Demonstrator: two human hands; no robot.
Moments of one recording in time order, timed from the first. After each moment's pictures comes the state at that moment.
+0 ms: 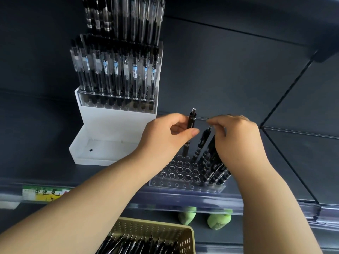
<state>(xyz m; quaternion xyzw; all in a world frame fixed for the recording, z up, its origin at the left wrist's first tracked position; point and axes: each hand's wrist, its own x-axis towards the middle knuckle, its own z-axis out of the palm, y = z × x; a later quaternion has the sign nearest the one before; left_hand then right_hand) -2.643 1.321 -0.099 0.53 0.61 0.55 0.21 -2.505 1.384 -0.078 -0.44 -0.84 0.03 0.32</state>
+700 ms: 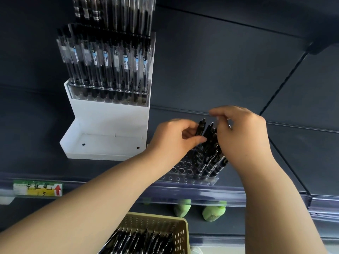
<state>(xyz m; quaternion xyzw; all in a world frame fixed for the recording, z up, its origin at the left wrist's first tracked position) -2.614 1.340 -0.118 0.54 0.63 0.52 0.20 -2.488 1.381 -0.072 -0.44 -0.82 0.07 0.37</state>
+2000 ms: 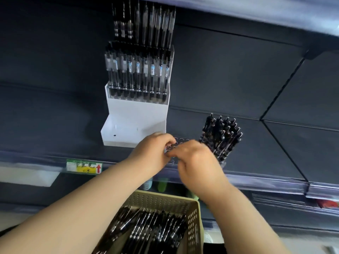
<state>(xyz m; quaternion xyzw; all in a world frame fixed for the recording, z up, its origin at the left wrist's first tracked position) -2.658 1.250 -0.133 0.60 0.74 0.28 0.12 -2.520 1.285 -0.119 -0.26 -0.94 0.05 0.23</state>
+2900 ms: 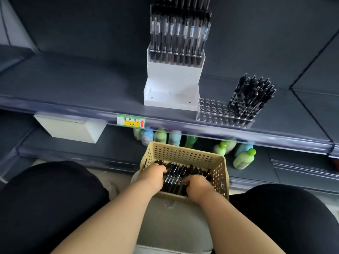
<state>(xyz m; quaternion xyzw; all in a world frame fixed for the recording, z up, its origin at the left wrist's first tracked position) -2.666 1.112 -0.301 0.47 0.83 0.05 0.28 -2.519 1.186 -0.295 -0.49 -0.80 0.29 -0.19</state>
